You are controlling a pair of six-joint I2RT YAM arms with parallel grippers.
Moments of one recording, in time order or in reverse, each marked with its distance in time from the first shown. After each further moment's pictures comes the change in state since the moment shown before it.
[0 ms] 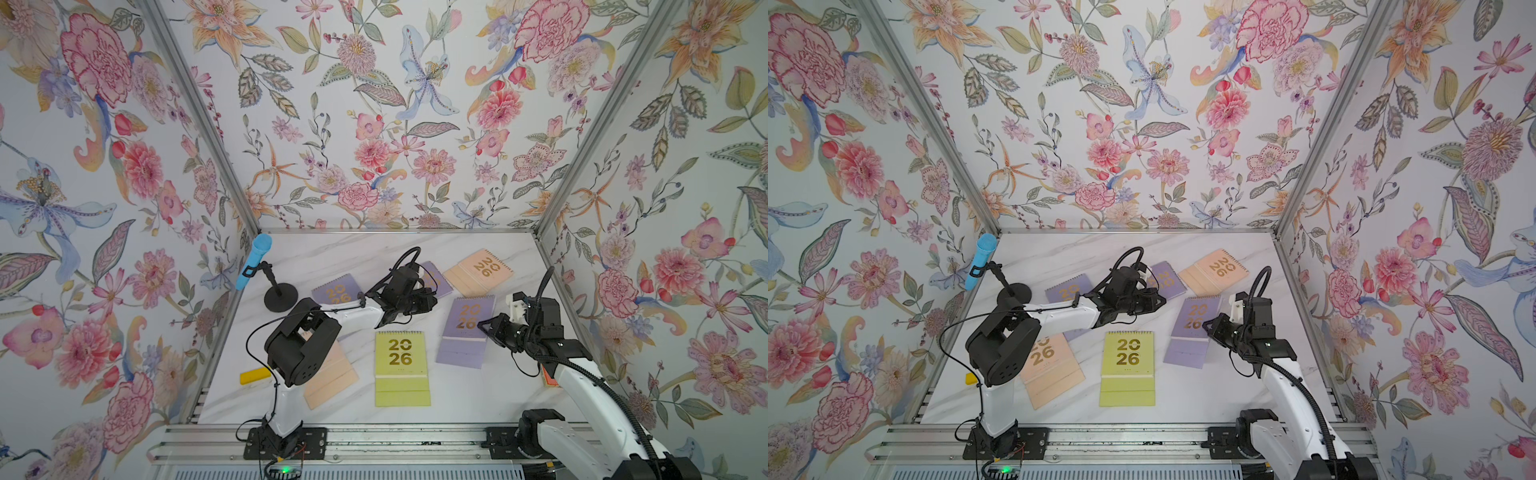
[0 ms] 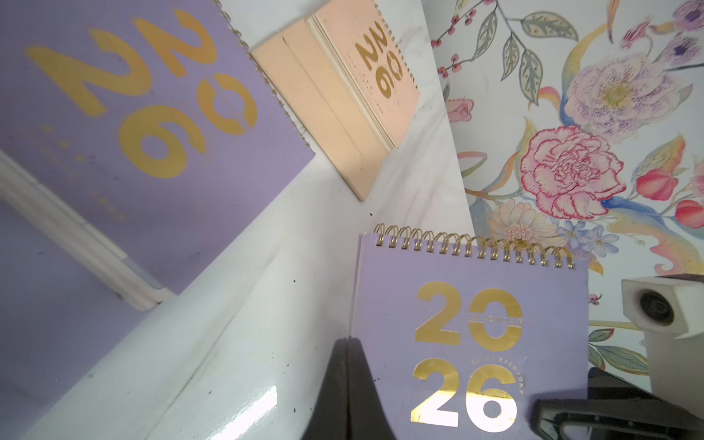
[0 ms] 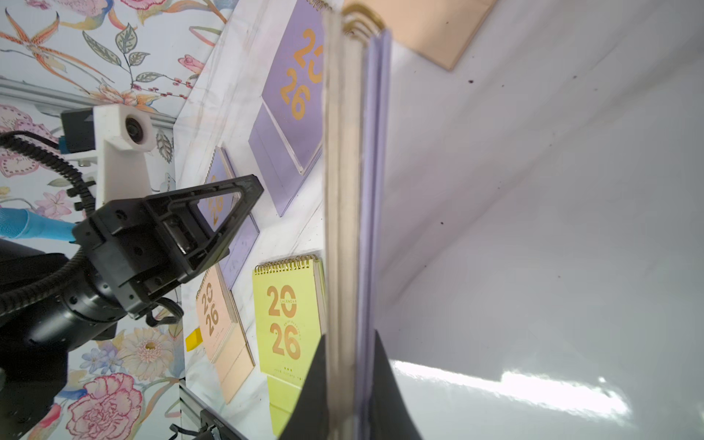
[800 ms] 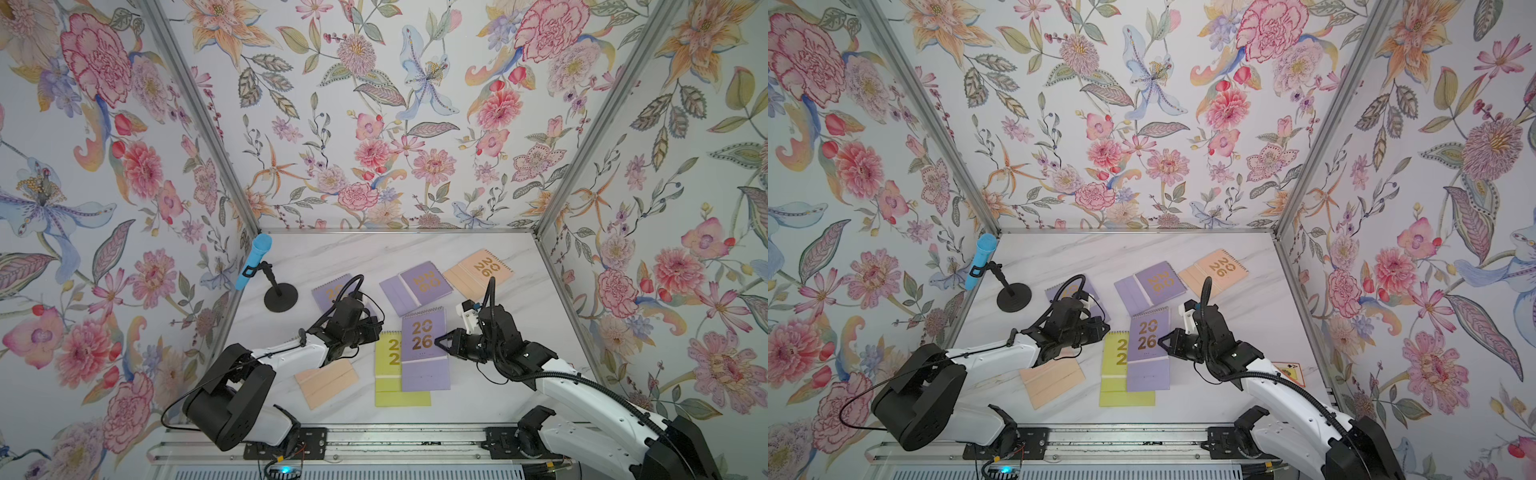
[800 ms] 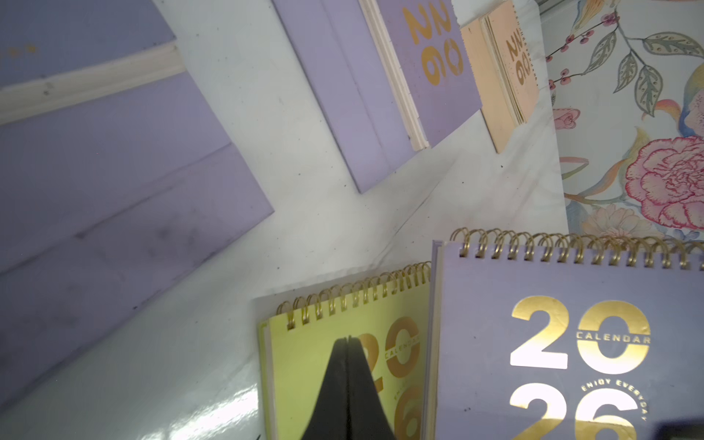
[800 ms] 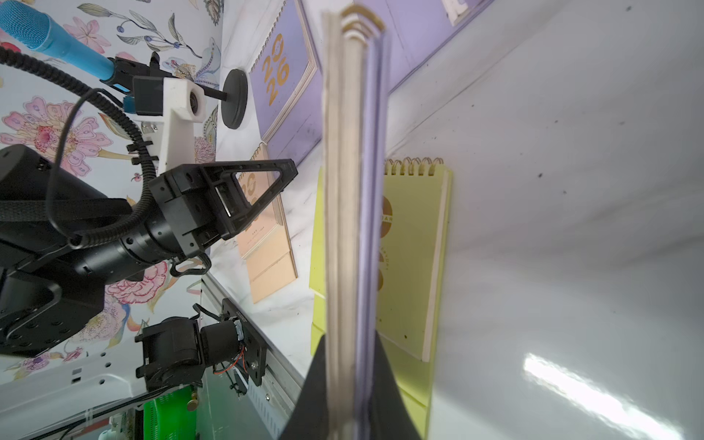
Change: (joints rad) left arm 0.139 -0.485 -0.612 -0.043 -0.095 0.061; right arm 0.496 0.061 -0.095 0.269 0.068 0.205
